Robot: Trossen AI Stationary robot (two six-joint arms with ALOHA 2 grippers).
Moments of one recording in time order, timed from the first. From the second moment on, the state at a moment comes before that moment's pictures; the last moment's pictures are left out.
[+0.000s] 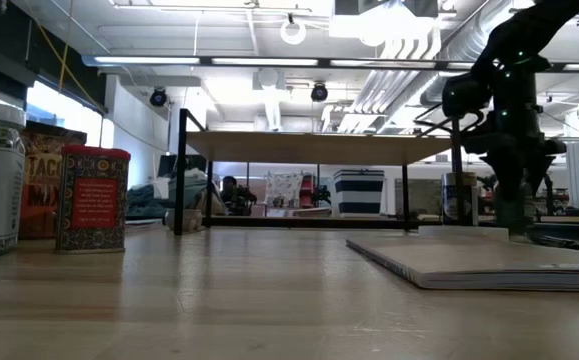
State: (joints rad) left arm -0.09 1.11 1.34 -0.58 -0.16 -0.56; right arm -0.85 1.24 0.75 -1.04 0.05 0.26
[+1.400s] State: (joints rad) left arm -0.09 0.81 1.34 -0.49 -0.29 -0.35; right arm 0.08 1.63 1.59 -0.51 -0.18 0.57
